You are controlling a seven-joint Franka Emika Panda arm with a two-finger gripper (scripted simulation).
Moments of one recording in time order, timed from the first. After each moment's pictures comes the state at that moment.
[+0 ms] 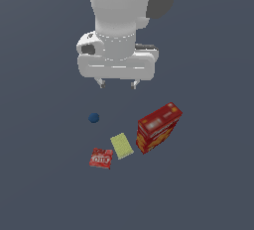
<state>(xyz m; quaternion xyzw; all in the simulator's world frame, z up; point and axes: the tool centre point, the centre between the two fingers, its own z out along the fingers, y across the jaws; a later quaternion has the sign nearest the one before) 0.011 -0.028 0.327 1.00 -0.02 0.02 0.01</state>
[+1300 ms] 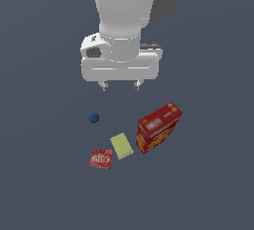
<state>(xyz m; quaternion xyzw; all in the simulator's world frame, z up) 0.019 -0.018 0.327 1.00 0.04 0.02 0.01</state>
